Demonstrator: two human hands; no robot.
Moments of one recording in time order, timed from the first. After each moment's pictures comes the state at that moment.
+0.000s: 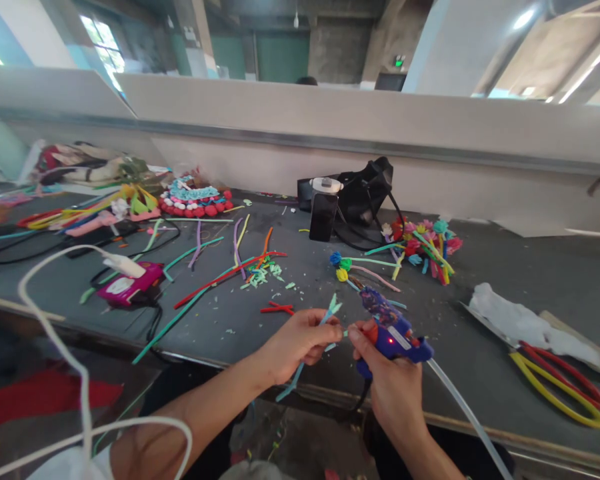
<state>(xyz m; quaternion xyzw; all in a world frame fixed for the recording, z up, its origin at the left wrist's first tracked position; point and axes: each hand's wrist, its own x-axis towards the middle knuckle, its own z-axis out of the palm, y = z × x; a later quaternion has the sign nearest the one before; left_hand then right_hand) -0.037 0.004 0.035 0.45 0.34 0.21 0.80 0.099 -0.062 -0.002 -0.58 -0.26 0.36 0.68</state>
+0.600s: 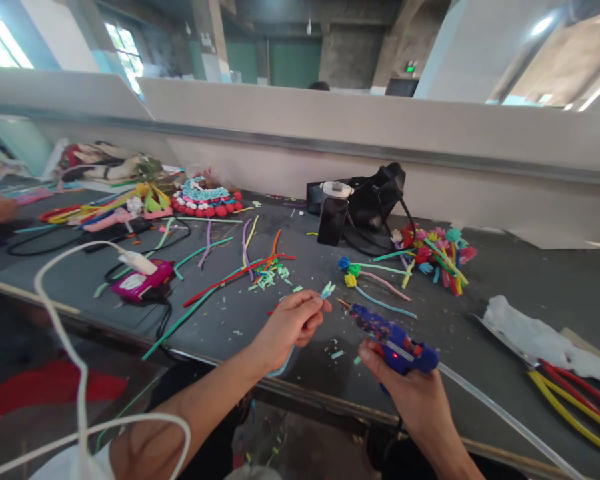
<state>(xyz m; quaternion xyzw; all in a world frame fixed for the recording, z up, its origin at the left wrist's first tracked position) -0.056 0.020 0.041 0.46 0.37 0.33 0.74 0.124 -0.071 0.012 -0.67 -0.35 0.36 0.55</state>
